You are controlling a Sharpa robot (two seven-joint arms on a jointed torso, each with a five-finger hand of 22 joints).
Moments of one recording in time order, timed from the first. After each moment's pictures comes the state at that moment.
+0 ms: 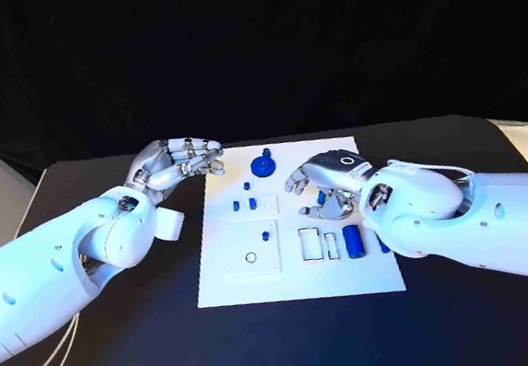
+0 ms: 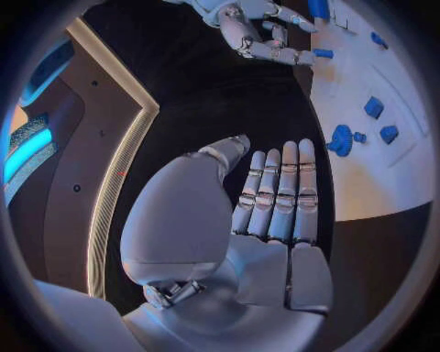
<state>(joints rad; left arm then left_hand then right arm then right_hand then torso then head) 0.94 -0.89 0.32 1.47 -0.38 -0.17 0.28 1.41 -0.19 0.46 0.10 0.22 0.94 0.20 0.20 0.32 1.07 0.16 0.08 0.07 0.99 0.12 0.36 0.31 0.17 0.87 0.21 0.42 0.40 1.23 -0.76 -0.13 1.66 -1.67 -0.38 -0.25 1.42 -0.24 0.35 0.16 0.26 0.92 0.16 0.11 0.32 1.07 0.10 0.07 0.08 1.47 0.01 1.32 1.11 0.10 1.43 0.11 1.15 1.19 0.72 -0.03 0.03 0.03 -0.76</state>
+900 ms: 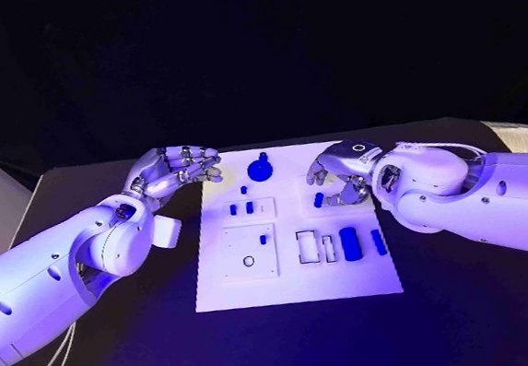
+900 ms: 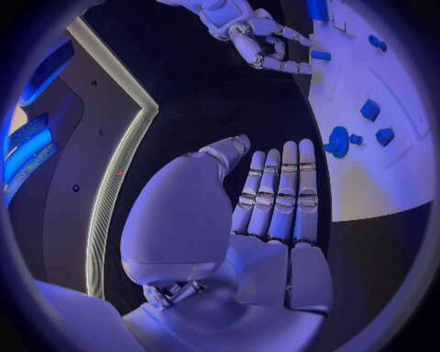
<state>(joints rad) 0.93 -0.89 0.32 1.48 -0.38 -0.17 0.28 1.41 -0.19 0.46 0.10 0.22 0.94 0.20 0.20 0.32 1.07 0.16 0.08 0.07 0.99 0.12 0.36 0.31 0.17 0.87 0.21 0.42 0.40 1.27 -0.76 -0.13 1.54 -1.70 -0.24 -0.23 1.48 -0.23 0.27 0.21 0.23 0.93 0.13 0.11 0.30 1.04 0.10 0.07 0.09 1.47 0.01 1.33 1.11 0.10 1.44 0.10 1.16 1.19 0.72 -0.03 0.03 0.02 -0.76</state>
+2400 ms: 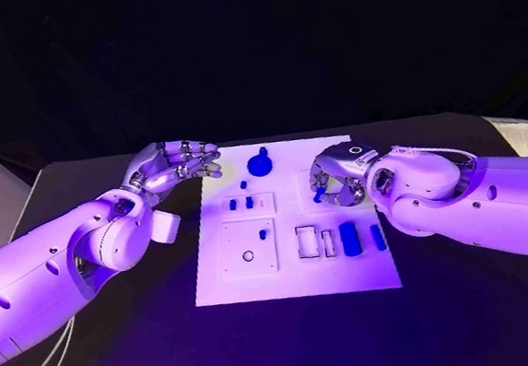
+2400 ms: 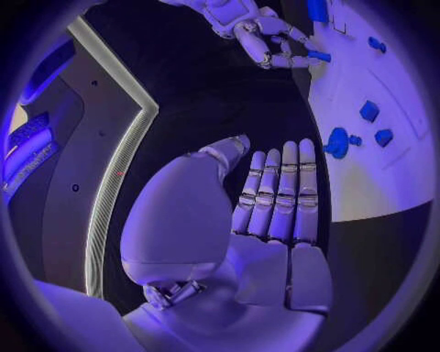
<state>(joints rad) 0.93 -0.89 0.32 1.48 -0.38 -0.16 0.28 1.41 -0.19 0.46 0.10 0.22 0.94 0.20 0.20 0.32 1.07 0.16 0.08 0.07 0.99 0.12 0.36 0.32 0.17 0.87 0.21 0.42 0.40 1.24 -0.74 -0.14 1.54 -1.71 -0.26 -0.29 1.48 -0.22 0.53 0.22 0.23 1.10 0.12 0.22 0.31 1.25 0.06 0.07 0.10 1.46 -0.02 1.37 1.12 0.08 1.47 0.08 1.26 1.31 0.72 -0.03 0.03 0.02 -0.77</state>
